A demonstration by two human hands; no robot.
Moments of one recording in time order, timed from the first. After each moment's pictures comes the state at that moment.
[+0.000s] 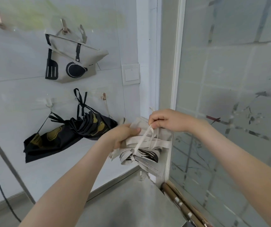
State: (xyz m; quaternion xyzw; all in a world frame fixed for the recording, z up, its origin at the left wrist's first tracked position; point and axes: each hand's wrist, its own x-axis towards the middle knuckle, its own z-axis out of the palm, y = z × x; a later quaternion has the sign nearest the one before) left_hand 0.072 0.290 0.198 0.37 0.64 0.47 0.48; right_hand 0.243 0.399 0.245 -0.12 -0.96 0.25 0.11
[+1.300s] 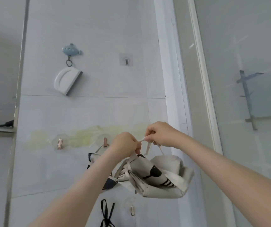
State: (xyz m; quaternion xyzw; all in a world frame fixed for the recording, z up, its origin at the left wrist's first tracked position) left_hand 0.028 0.298 0.485 0.43 0.82 0.36 -0.11; right_hand 0.116 0.428 0.502 -0.07 -0.93 0.17 0.33
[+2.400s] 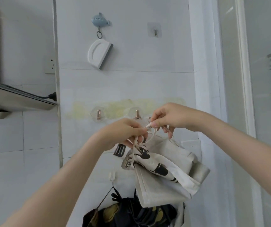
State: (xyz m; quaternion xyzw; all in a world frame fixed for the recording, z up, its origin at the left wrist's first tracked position) left_hand -0.006 0.179 0.443 0.50 0.74 0.43 0.09; right_hand 0.105 0.336 0.471 0.00 -0.93 0.30 0.21
